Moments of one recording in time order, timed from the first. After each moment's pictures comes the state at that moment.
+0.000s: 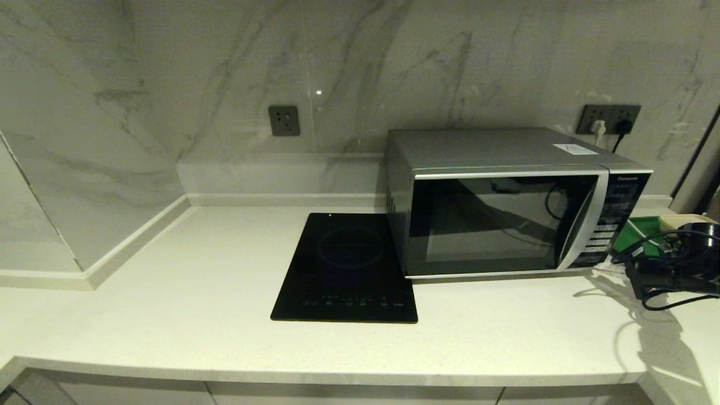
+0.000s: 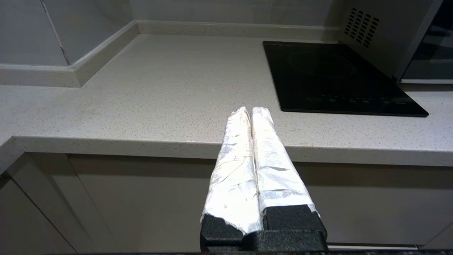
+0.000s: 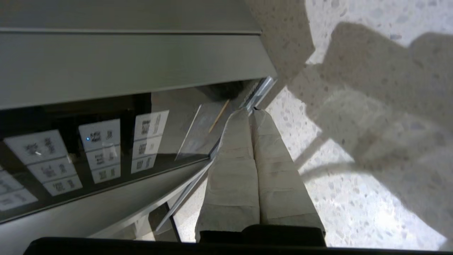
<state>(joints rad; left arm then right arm) 0.00 0.00 0.00 -0.01 0.01 -0.05 -0.55 2.49 -1.61 -0.08 0.71 0.76</state>
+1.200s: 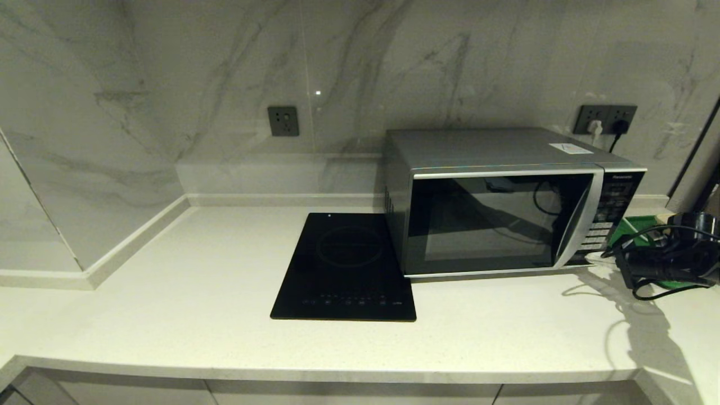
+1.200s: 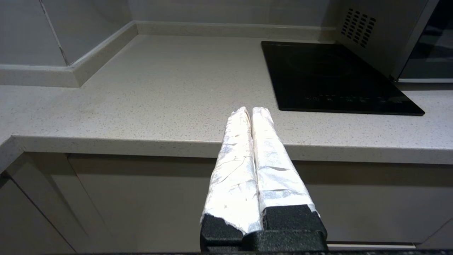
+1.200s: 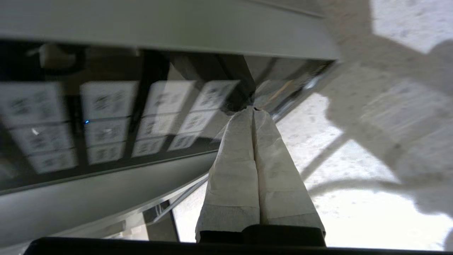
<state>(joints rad) 0.00 0.00 0.00 -0.01 0.01 -0.05 -0.49 2.46 -1.59 -0.17 0.73 0.75</state>
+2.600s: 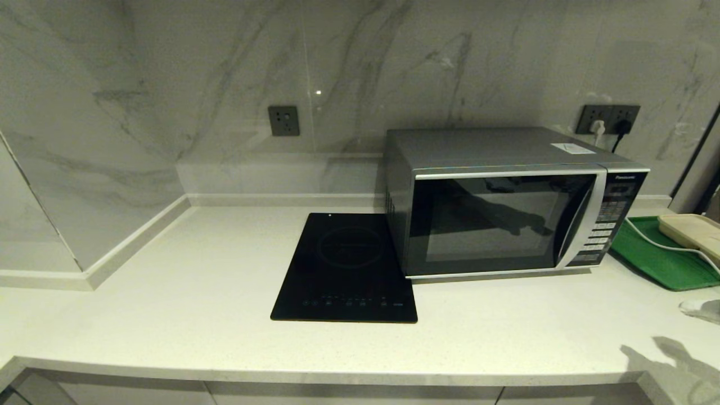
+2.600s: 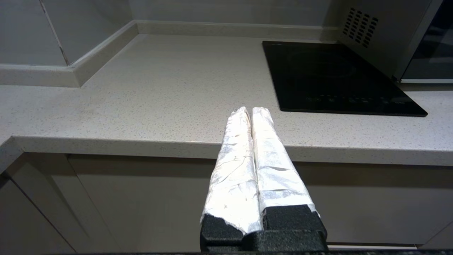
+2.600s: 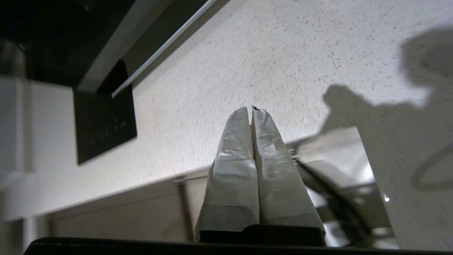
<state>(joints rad) 0.00 0.00 0.00 -0.01 0.01 -0.05 -0.70 1.59 -0.76 0.05 0.71 0.17</state>
